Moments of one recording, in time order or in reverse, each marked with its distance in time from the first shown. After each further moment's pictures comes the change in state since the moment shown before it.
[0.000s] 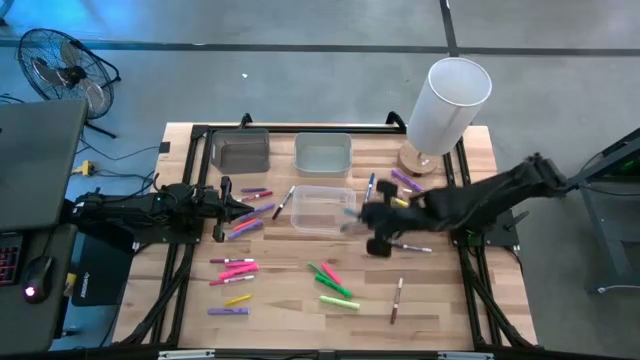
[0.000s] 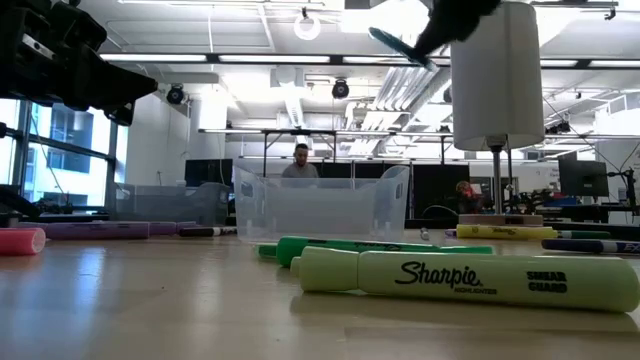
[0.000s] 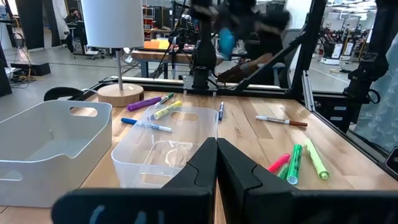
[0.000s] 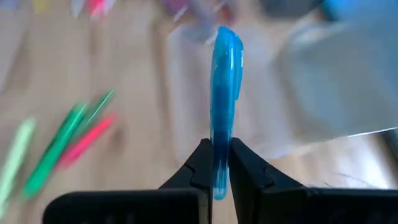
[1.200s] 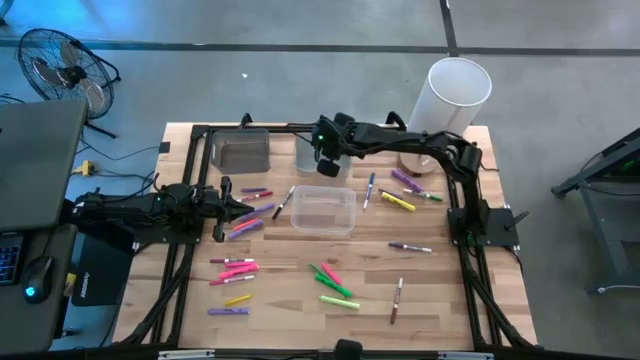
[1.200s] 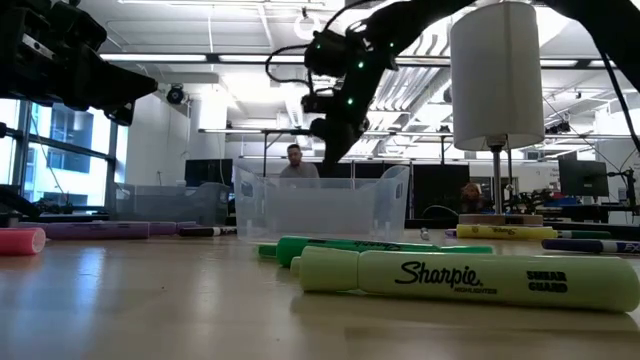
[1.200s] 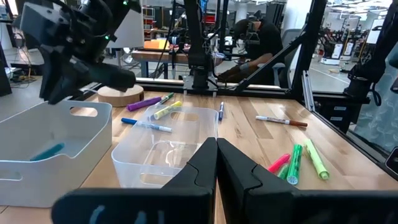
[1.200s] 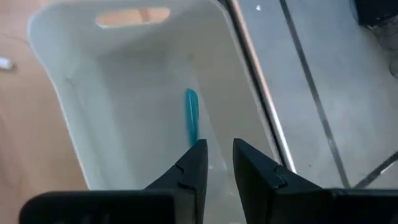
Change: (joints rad) left arm 0.000 0.000 0.000 0.000 0.000 0.000; right arm -0.640 0.630 0.471 0.077 -0.102 -0.459
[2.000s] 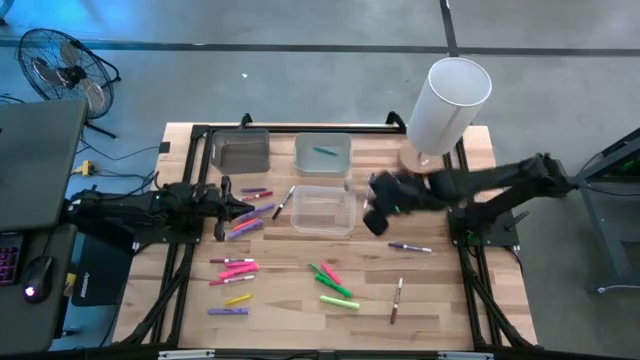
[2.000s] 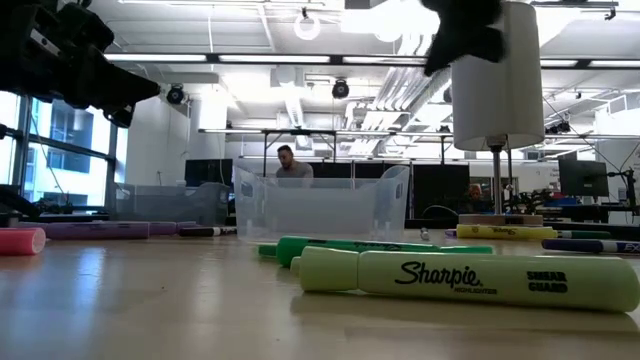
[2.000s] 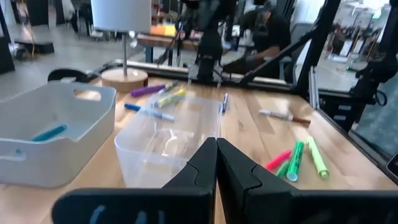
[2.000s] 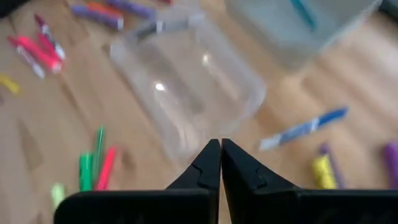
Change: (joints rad) left arm 0.000 0.093 0.061 -0.036 -0.023 -0.065; right arm 0.543 -0.688 -0.489 -0.221 -0.008 0.969
